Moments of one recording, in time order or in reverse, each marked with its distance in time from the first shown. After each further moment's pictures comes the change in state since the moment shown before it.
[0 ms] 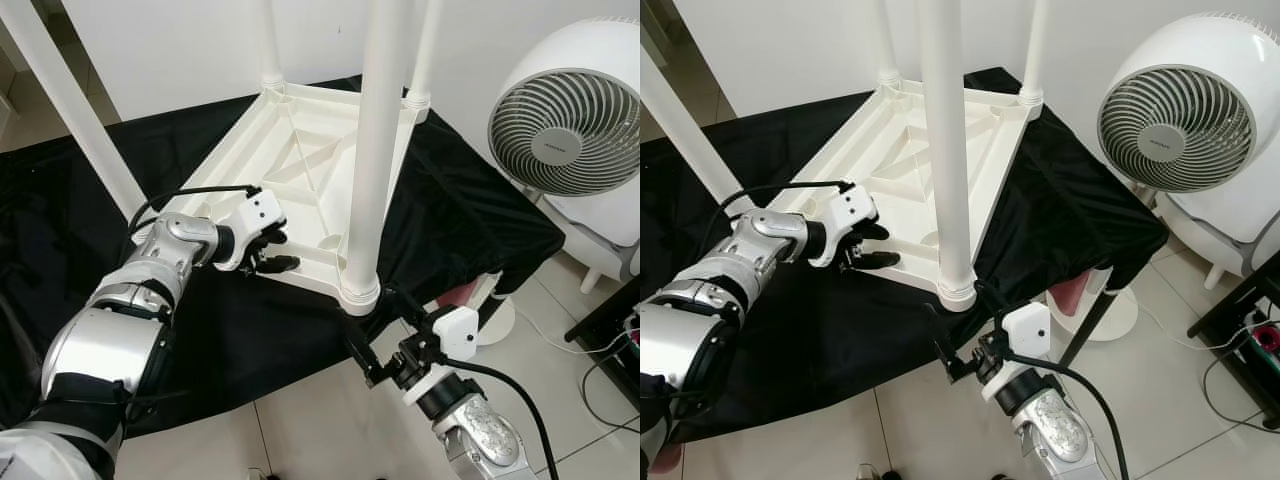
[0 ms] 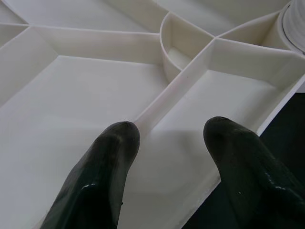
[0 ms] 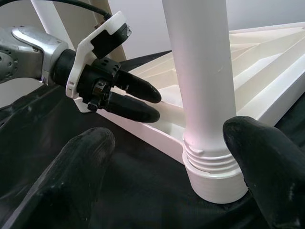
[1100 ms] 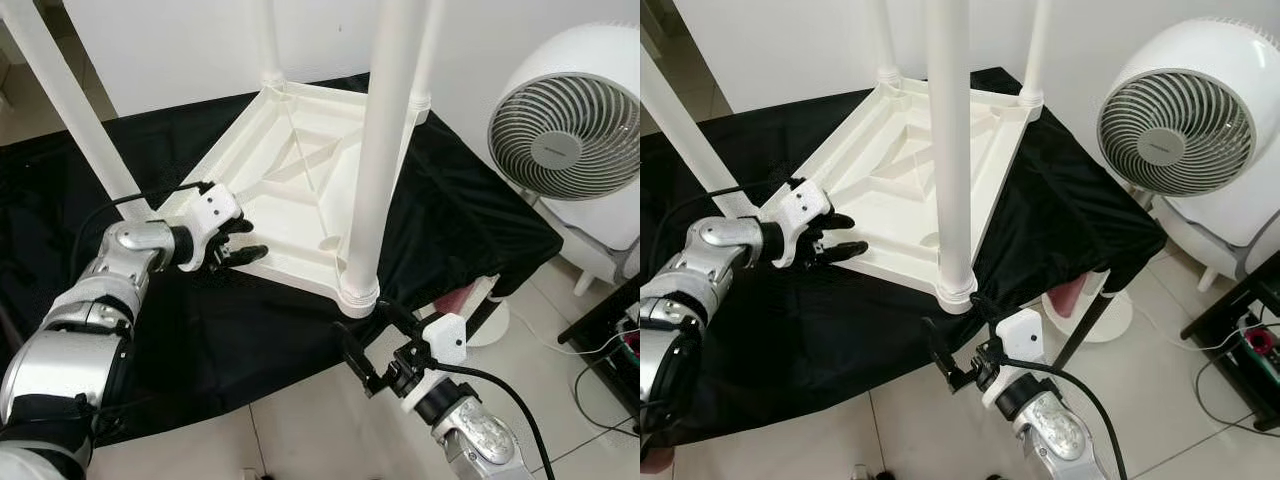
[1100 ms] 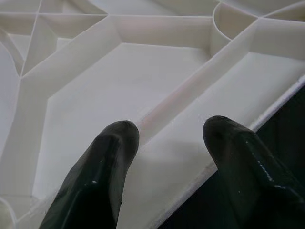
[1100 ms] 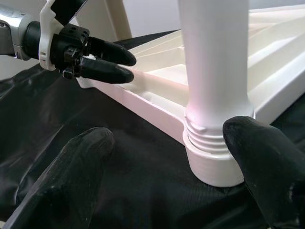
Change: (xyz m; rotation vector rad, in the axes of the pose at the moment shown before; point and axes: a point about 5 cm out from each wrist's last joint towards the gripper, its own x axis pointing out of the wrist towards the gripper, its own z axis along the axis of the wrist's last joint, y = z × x) left arm -0.044 0.009 -0.034 0.016 -0.088 0.144; right arm 0.000 -0.007 -0.017 -0.023 0.069 0.054
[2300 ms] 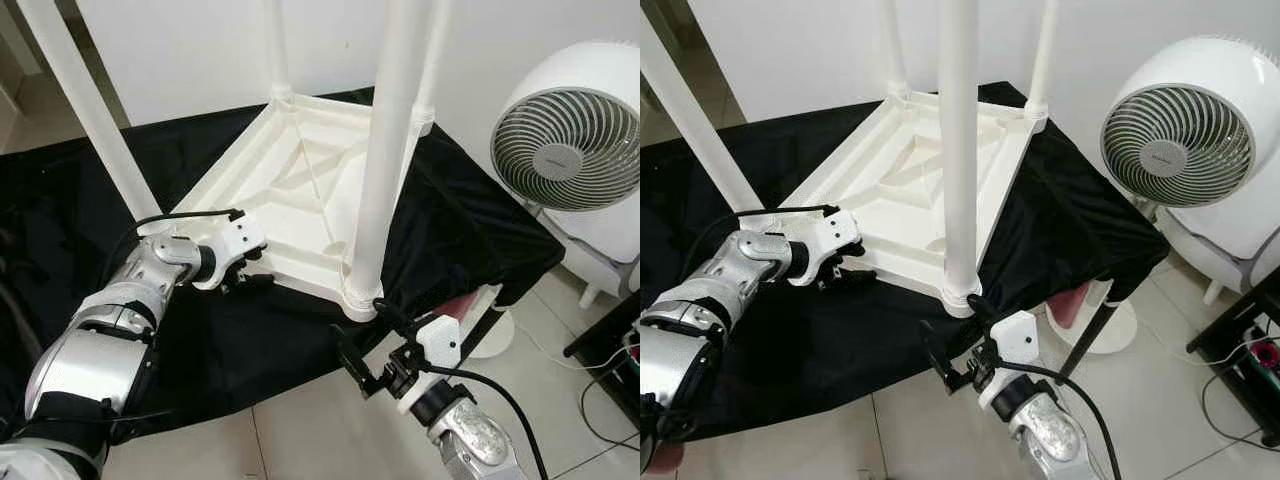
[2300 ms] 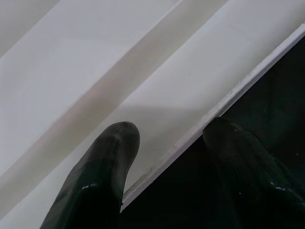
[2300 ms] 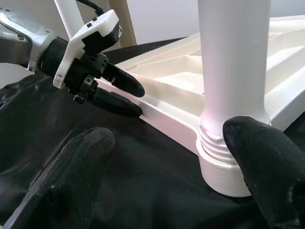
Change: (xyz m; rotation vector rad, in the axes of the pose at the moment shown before) left arm 0.033 -0.020 -0.006 0.001 0.236 -0.076; right arm 0.002 0.005 -0.003 0.002 -0.007 -0.022
